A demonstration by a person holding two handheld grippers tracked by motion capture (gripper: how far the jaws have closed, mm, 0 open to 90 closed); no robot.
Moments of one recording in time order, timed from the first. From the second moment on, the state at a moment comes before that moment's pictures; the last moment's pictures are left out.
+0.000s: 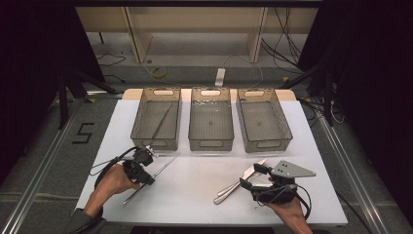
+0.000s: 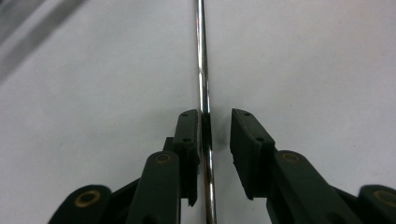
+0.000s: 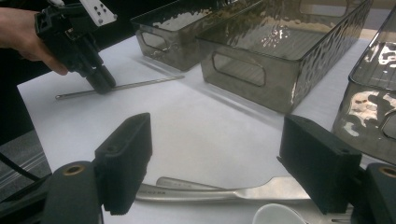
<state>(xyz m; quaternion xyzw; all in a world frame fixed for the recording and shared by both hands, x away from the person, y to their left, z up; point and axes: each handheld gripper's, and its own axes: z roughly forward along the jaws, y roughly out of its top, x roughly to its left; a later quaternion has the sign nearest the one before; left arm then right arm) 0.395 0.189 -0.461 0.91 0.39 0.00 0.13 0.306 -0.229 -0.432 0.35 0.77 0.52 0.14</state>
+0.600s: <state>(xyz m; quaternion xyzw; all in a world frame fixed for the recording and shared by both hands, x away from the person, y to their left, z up) 0.395 0.187 -0.463 0.91 0.39 0.02 0.12 0.306 -0.229 -0.432 0.36 0.77 0.52 0.14</state>
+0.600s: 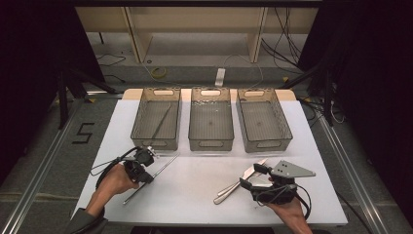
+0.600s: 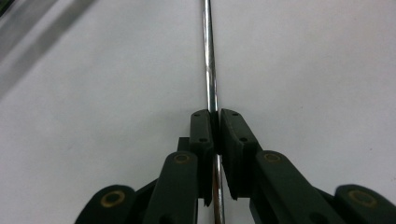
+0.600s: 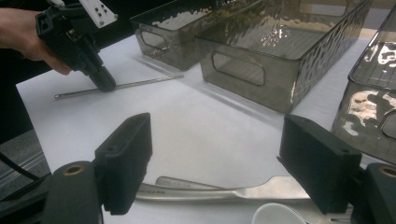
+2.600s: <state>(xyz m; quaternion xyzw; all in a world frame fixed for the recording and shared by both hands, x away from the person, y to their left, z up) 0.400 0.219 -0.387 0.86 0.41 0.07 0.30 0.307 -0.232 -0.431 0.36 0.76 0.53 0.14</state>
